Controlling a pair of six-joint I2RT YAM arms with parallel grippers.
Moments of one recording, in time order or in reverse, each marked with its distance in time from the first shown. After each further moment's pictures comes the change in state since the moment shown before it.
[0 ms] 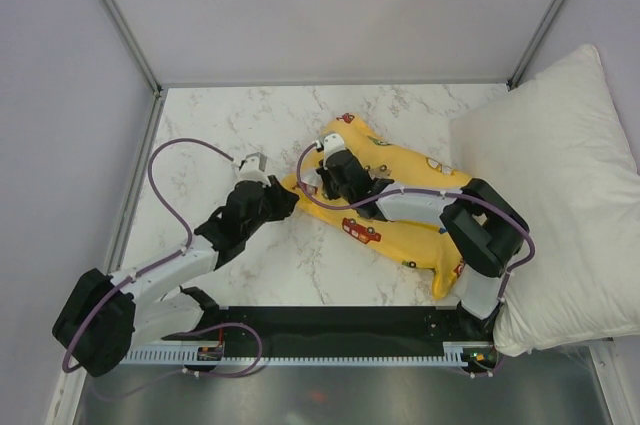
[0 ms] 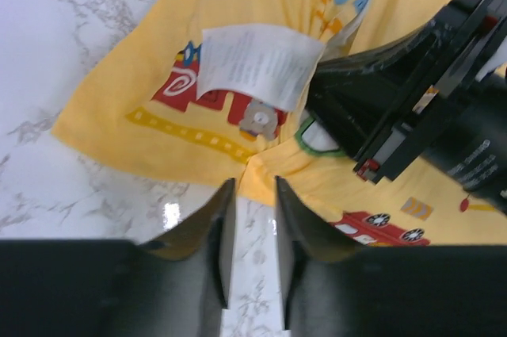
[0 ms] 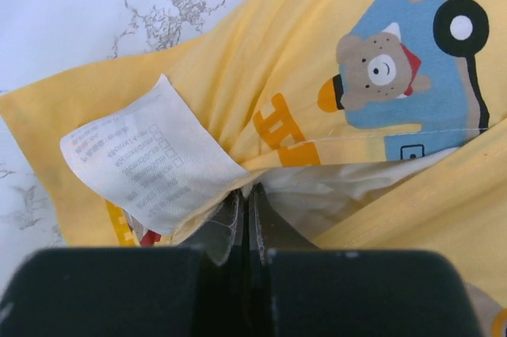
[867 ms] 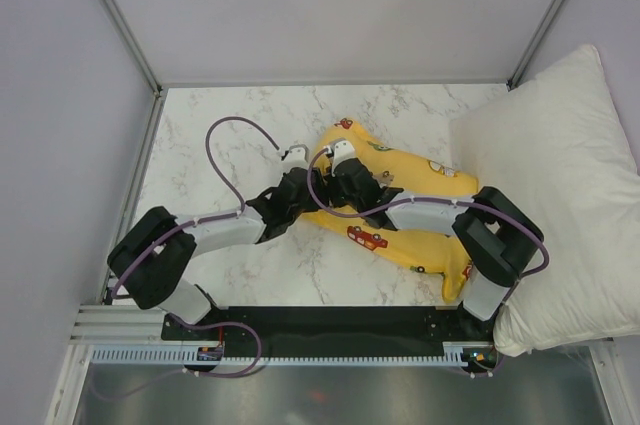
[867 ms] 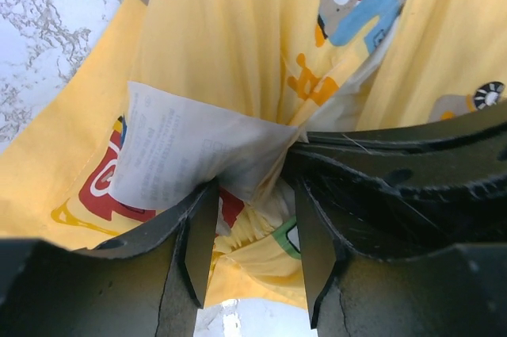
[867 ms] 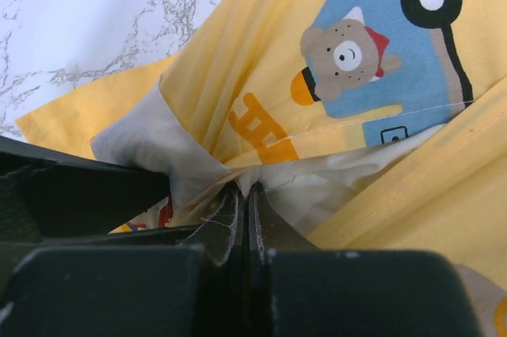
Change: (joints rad) left arm -0.149 0.445 0.266 0.037 -0.164 -0.005; right arm 0.022 -0.093 -0.117 0.042 -0.040 0.108
